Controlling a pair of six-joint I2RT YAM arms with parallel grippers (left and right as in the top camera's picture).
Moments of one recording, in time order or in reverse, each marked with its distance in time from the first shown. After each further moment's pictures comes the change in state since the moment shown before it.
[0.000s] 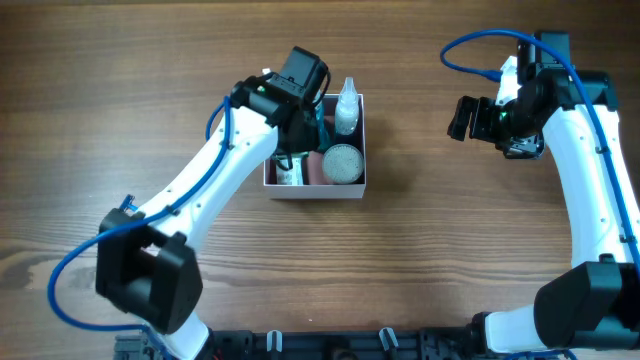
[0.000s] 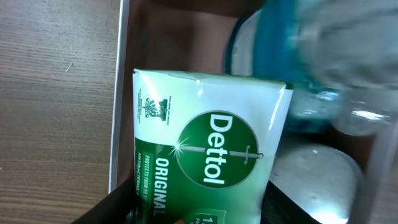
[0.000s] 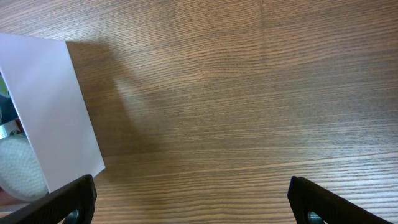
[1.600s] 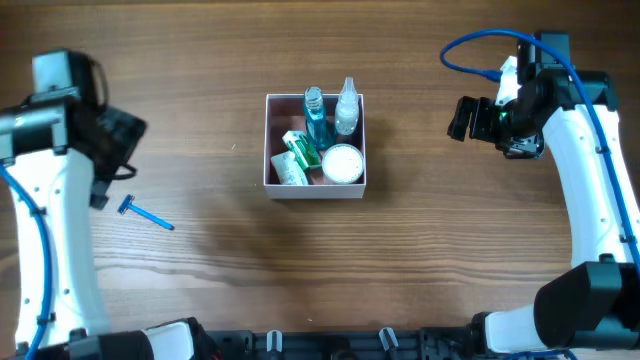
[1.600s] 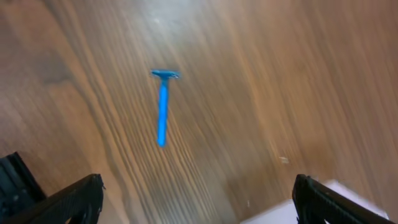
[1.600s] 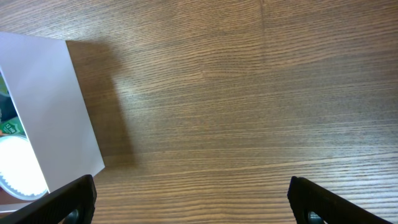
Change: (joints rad) left arm 0.741 -0.352 -0.037 -0.316 -0.067 -0.310; right arm 0.000 0.000 0.000 -0.001 0.000 -0.004
